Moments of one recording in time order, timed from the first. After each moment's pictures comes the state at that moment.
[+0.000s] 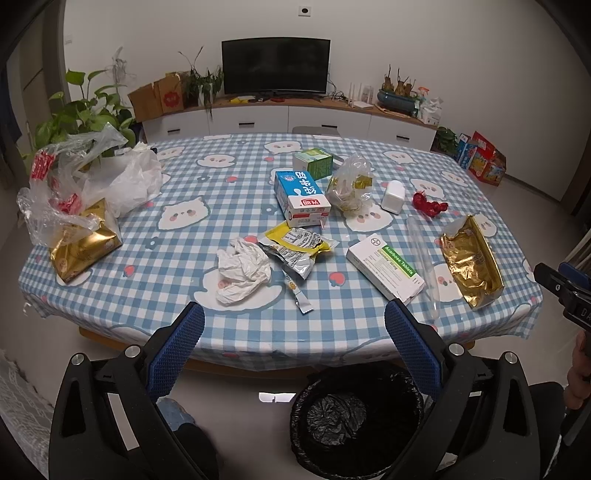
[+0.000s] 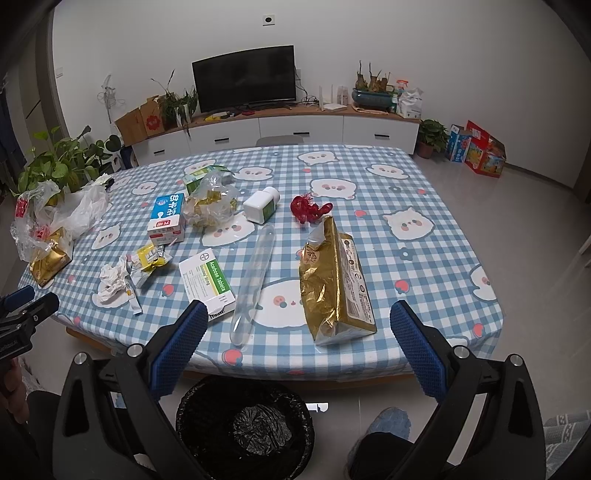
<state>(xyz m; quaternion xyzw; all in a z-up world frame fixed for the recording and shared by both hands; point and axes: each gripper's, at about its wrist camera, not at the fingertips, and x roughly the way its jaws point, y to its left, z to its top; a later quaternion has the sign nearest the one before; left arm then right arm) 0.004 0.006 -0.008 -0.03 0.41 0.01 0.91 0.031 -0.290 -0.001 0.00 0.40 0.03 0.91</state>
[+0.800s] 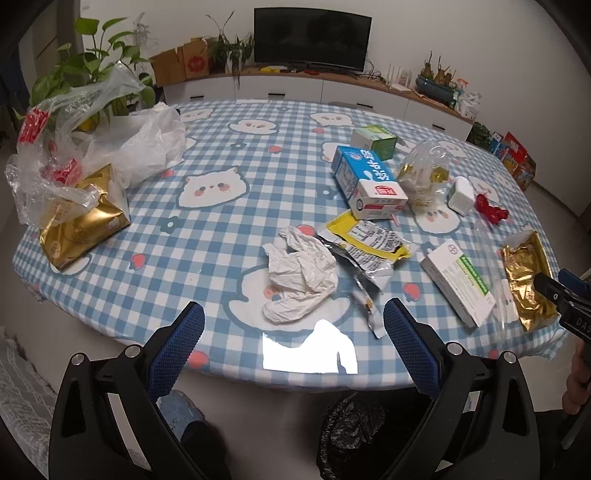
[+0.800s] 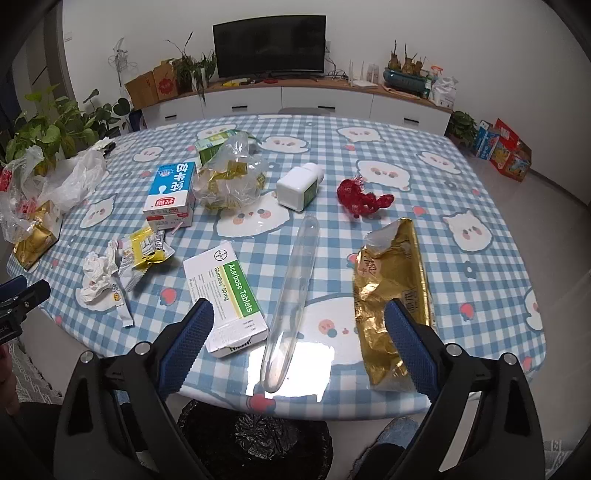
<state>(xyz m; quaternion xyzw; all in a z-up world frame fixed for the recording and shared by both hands) 0.077 0.076 -0.066 -0.06 0.46 0.05 0.88 0.126 -0.220 -0.065 -0.03 0.46 0.06 0.88</state>
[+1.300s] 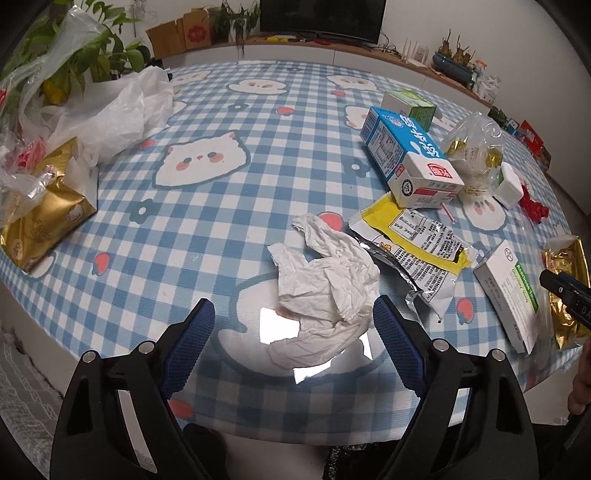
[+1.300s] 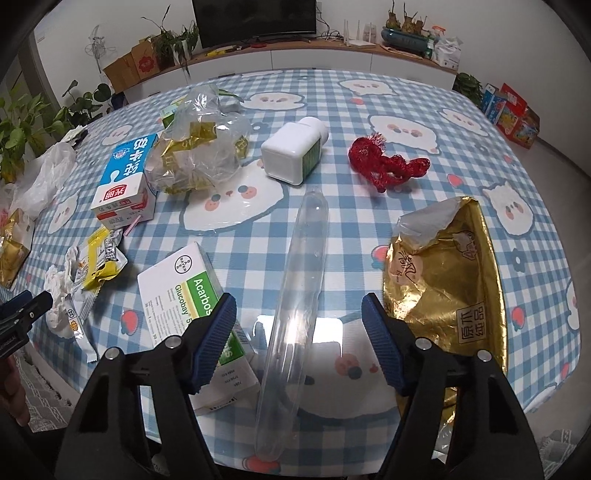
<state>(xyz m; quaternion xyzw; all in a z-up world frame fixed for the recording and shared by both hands) 0.131 0.091 -0.123 -0.06 0.51 0.06 0.86 0.187 -0.218 -0.122 -0.01 0.52 0.05 0.85</state>
